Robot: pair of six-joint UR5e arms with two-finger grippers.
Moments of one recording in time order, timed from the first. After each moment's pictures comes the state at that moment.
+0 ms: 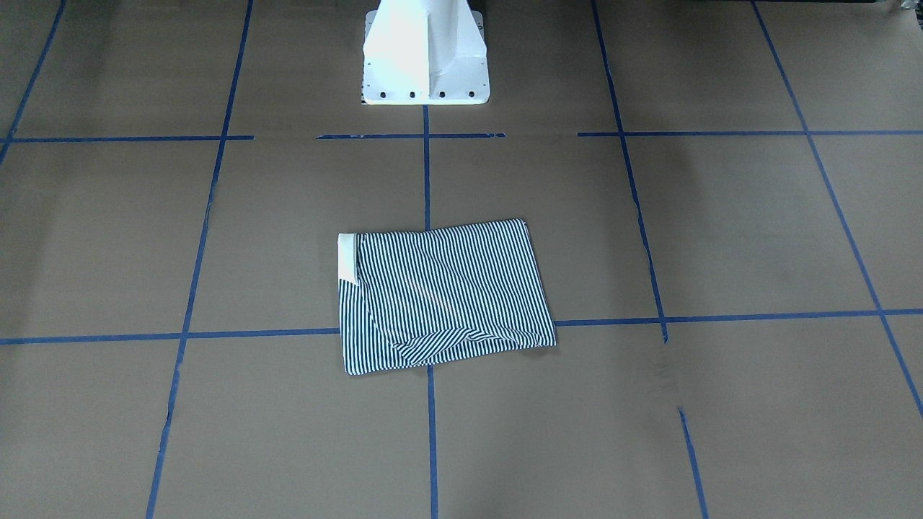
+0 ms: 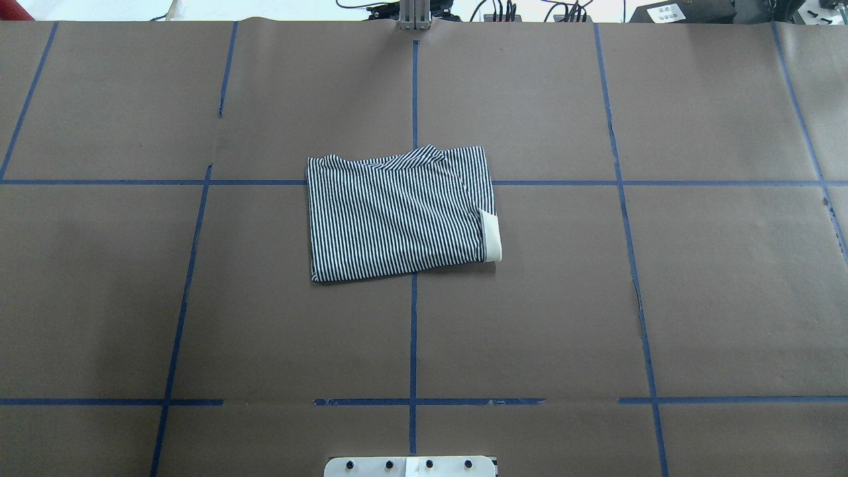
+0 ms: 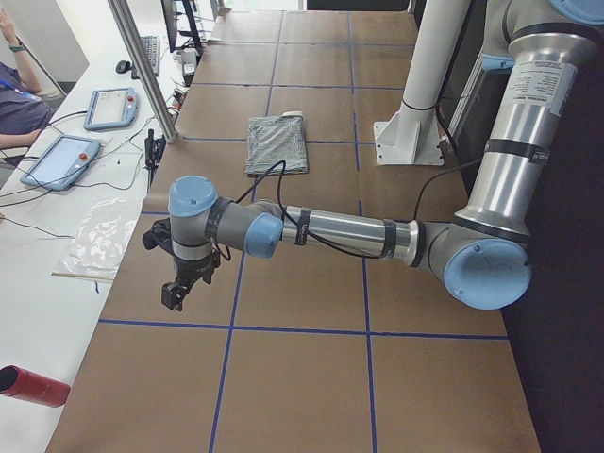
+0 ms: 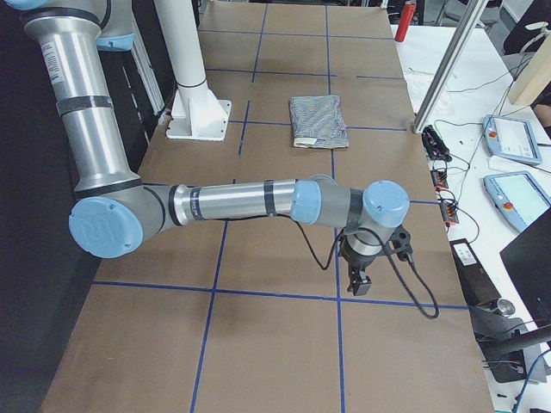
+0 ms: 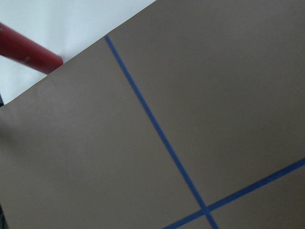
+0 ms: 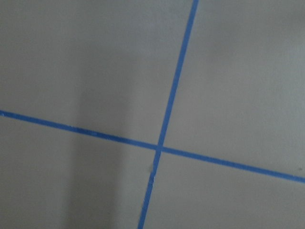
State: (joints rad) left arm -1.59 -1.77 -1.47 -1.71 -2.19 0.37; right arm 1.66 -1.37 1.50 -1.83 2.34 -0.34
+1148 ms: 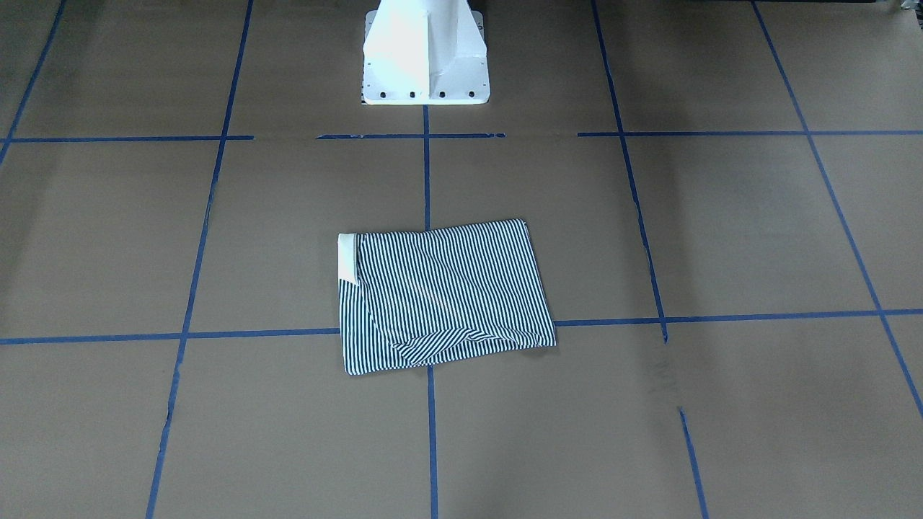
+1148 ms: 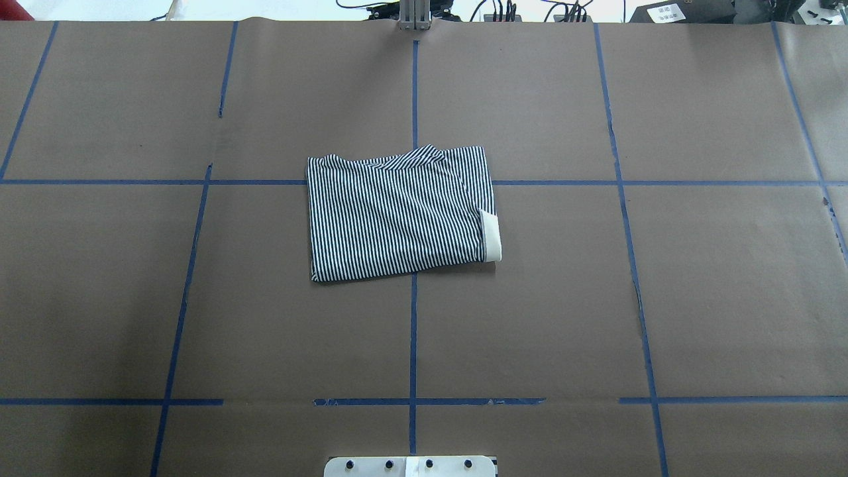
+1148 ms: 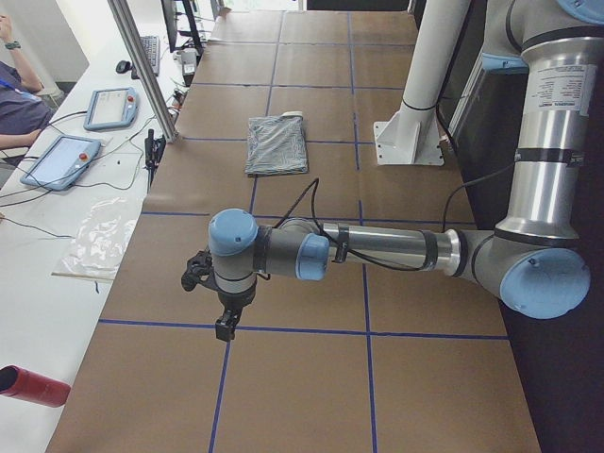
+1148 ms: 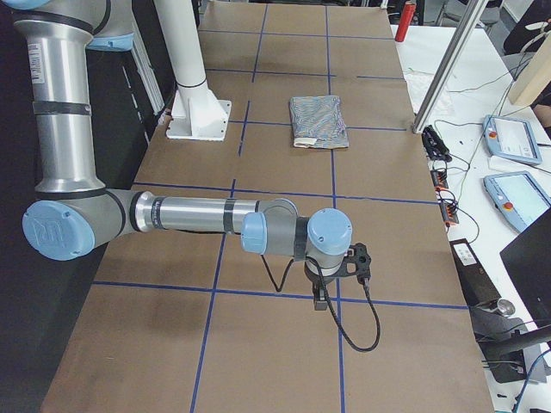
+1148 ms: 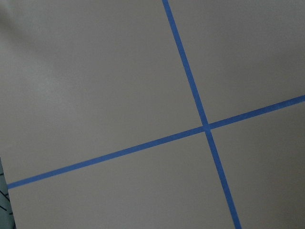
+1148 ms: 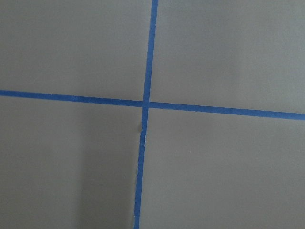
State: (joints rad) left arm -1.61 -1.60 -1.62 -1.62 -2.25 0.20; right arm 1.63 -1.54 1.57 -1.58 2.39 -0.07
